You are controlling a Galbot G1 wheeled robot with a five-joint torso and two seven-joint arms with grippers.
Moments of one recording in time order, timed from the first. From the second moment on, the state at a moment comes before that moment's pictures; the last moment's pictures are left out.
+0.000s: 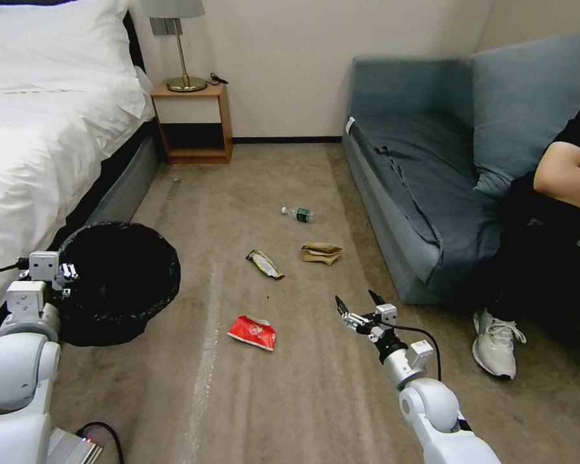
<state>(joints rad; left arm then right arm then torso) 1.27 -1.17 -0.93 -1.98 -0.07 0.49 0.01 -1.28 1.30 0.39 1.63 0.38 0.11 -0.22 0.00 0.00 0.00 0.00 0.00</state>
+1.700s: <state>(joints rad) 1.29 -1.20 -0.93 -1.98 -0.06 0.45 0.02 -1.32 1.32 0.39 1.63 0.34 0.13 -0.22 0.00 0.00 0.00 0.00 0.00</state>
